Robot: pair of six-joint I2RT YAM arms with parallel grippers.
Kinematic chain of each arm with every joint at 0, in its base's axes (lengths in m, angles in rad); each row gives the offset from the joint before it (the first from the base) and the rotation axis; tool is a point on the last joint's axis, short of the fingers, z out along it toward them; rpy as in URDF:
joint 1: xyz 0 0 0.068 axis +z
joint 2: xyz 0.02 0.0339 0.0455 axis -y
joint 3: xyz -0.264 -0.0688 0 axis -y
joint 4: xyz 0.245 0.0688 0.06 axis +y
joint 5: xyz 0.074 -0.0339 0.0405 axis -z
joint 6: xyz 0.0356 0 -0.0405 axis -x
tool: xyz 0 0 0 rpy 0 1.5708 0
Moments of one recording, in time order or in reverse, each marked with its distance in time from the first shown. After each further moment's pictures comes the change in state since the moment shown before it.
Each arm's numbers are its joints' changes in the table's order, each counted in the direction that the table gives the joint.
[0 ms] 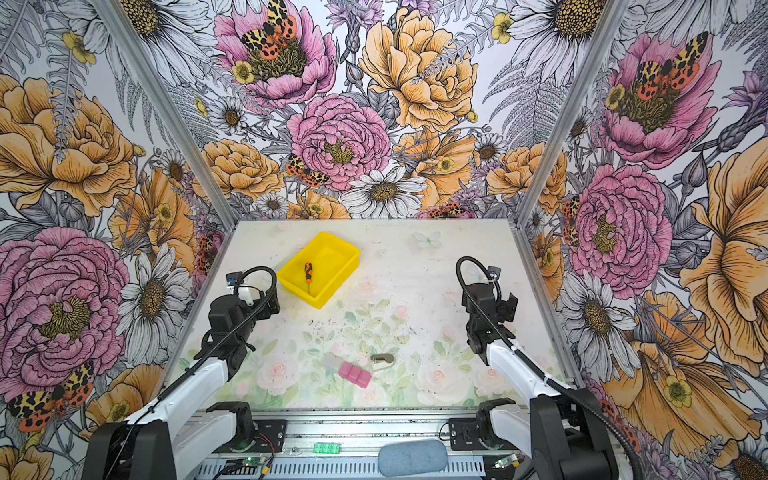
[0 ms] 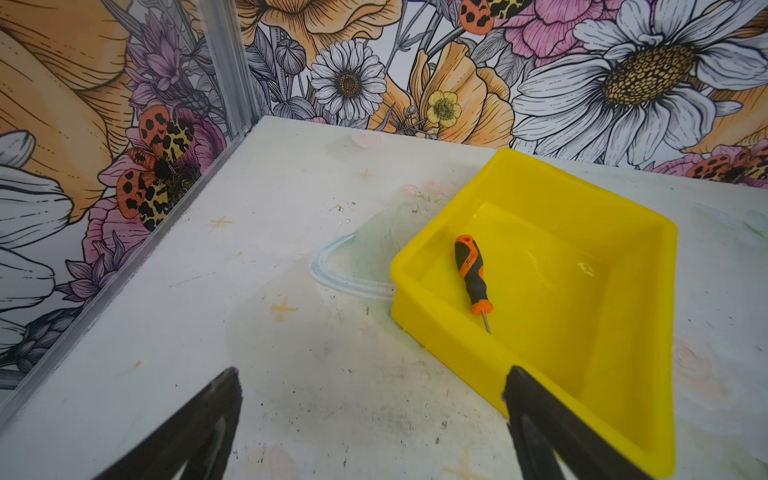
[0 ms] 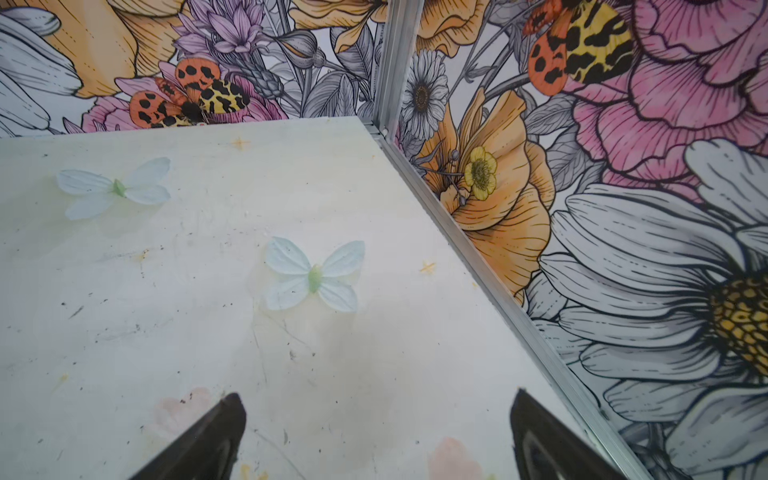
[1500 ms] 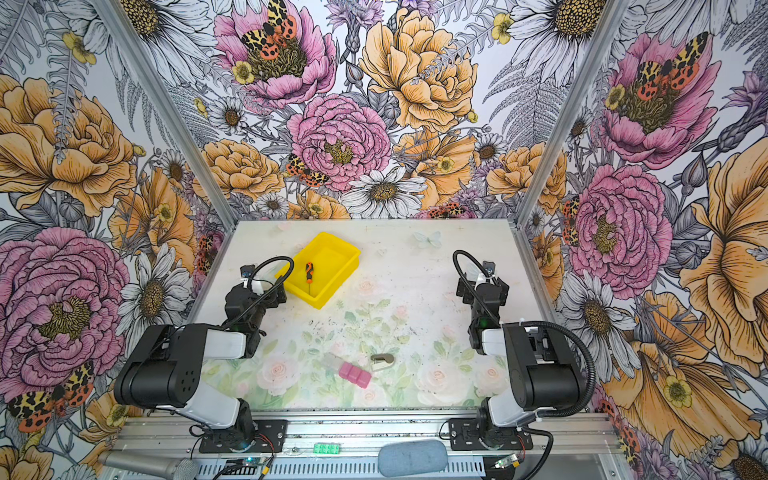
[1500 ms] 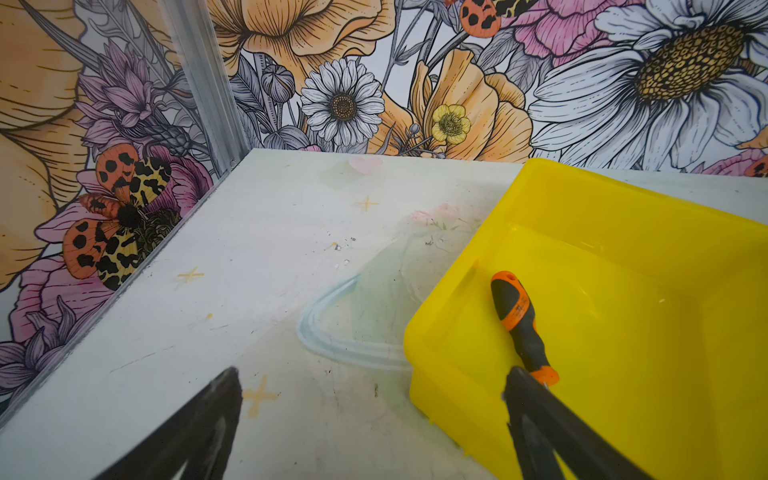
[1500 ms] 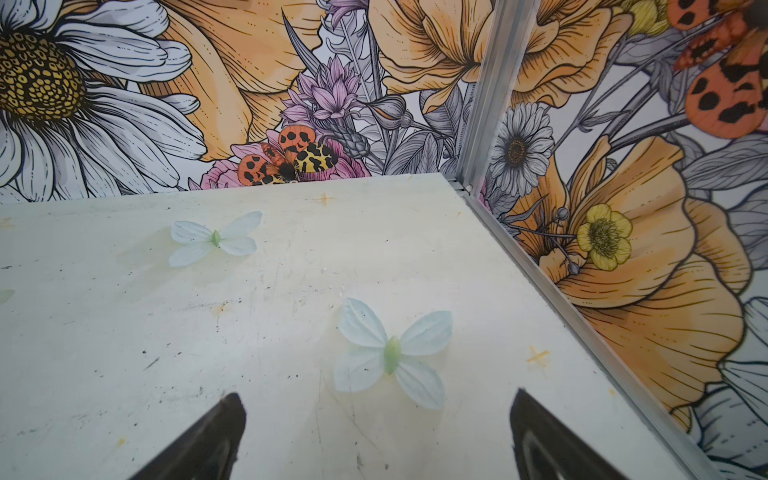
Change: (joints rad) left arm 0.000 -0.523 0.043 -0.569 0.013 -0.085; right arm -0.102 -0.356 -0.052 -0.626 -0.313 0.087
